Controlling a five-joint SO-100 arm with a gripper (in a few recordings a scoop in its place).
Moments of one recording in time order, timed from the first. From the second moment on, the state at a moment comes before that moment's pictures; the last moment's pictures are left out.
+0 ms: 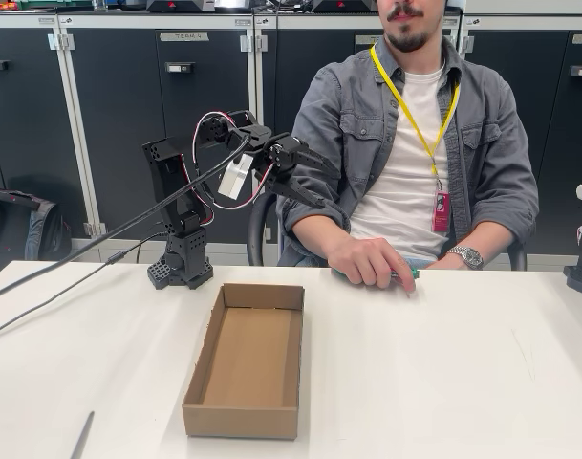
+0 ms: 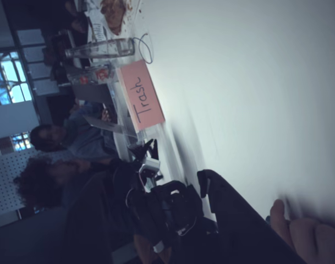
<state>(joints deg) -55.2 115.0 88.1 51.4 -2.7</state>
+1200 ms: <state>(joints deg) -53.4 115.3 89.2 50.8 -2.5</state>
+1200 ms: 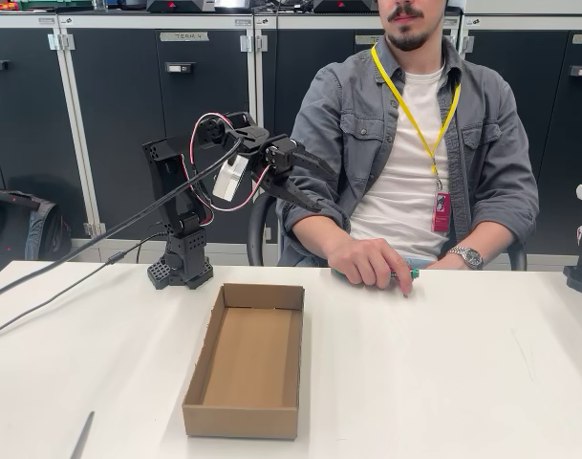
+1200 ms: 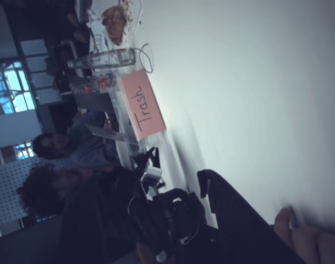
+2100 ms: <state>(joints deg) -52.4 116.4 90.2 50.8 -2.5</state>
